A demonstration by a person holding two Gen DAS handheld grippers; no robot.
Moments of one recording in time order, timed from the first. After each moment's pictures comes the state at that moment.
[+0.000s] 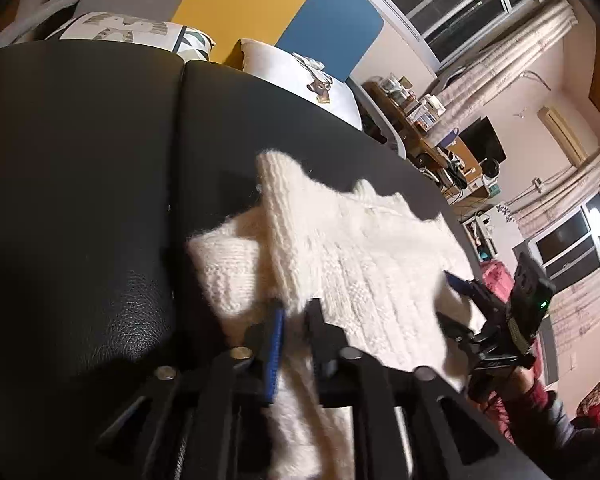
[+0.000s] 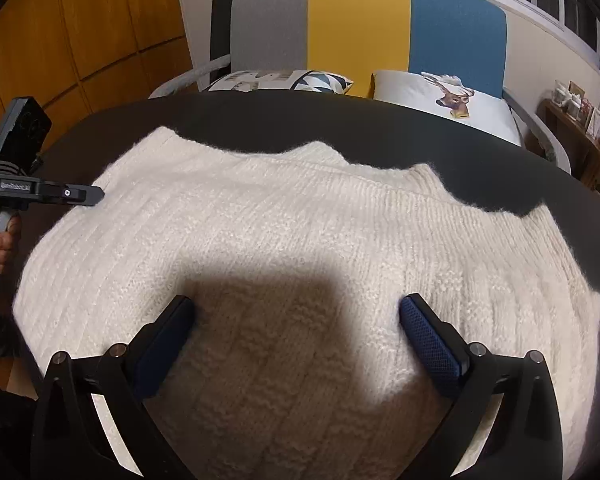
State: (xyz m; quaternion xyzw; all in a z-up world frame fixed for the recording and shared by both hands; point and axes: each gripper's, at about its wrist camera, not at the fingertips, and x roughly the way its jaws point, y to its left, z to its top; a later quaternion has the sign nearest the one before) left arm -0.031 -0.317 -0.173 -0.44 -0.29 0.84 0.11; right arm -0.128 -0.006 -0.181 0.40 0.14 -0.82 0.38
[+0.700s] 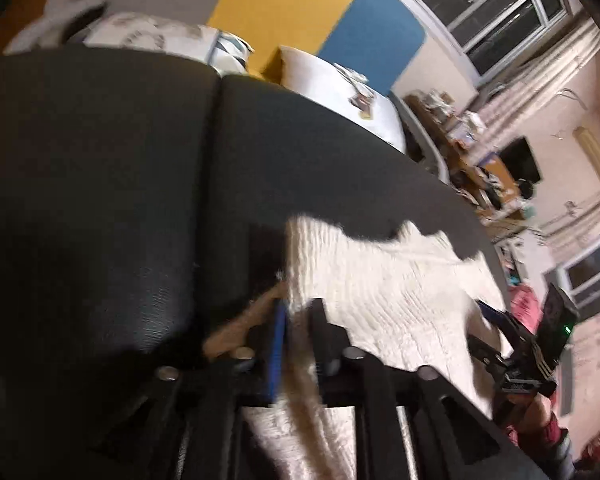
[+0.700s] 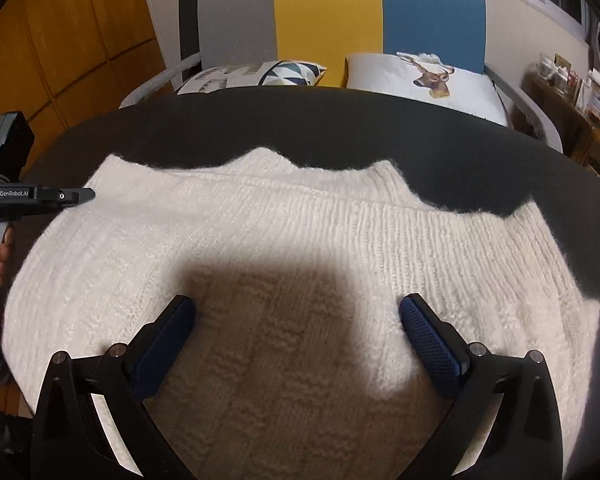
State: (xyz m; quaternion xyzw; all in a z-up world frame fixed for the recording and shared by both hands) left arm -0.068 -0.325 -0.164 -0.44 -0.27 0.85 0.01; right arm -0.171 -0.009 -0.174 0.43 0.12 -0.83 0.35
